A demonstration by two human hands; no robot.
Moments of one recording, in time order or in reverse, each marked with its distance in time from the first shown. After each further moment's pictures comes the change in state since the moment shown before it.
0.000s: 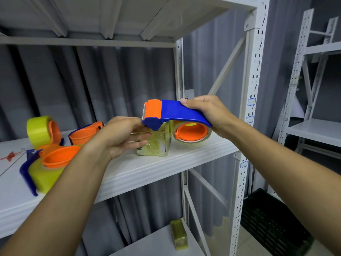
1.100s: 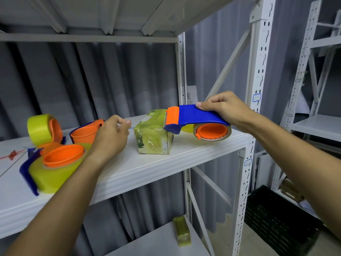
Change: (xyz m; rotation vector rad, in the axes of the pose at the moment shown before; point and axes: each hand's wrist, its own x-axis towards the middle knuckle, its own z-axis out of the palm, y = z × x) left_hand 0.028 -0.044 -0.033 0.663 0.425 0.409; right_hand 0.000 0.012 -0.035 -0.234 0.026 -0.023
